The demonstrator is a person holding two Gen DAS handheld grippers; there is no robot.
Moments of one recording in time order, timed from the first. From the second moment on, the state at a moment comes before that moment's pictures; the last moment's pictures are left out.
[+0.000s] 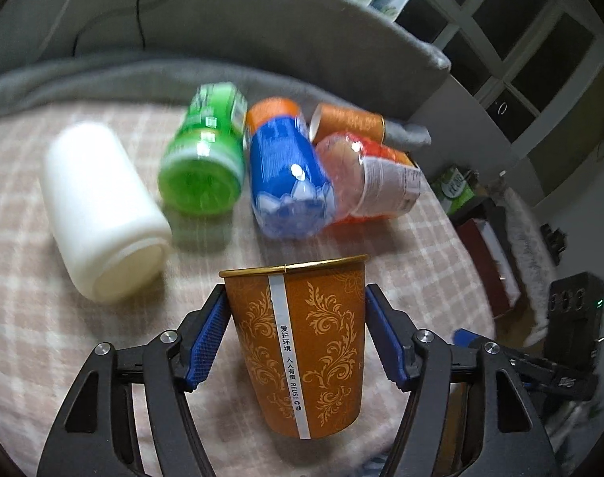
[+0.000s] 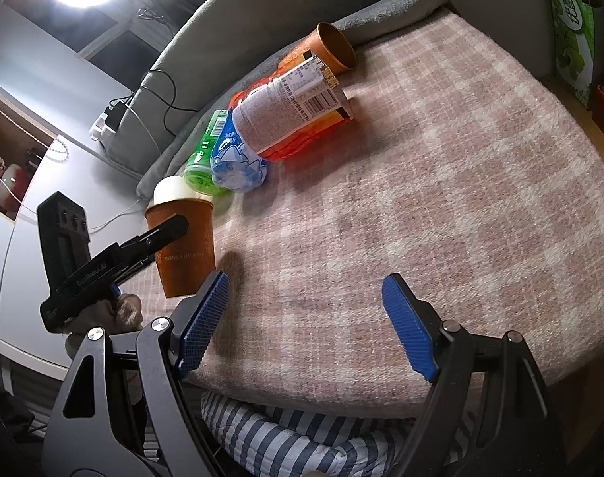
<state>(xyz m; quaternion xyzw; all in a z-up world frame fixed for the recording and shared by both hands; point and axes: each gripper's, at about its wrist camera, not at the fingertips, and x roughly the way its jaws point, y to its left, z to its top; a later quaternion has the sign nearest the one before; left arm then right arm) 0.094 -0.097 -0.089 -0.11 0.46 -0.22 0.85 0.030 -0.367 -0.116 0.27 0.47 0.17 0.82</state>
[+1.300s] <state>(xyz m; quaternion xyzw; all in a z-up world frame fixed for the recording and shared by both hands) 0.064 -0.114 -0.090 0.01 0.34 -0.17 0.93 0.025 -0.355 -0.113 0.26 0.46 0.17 0.83</state>
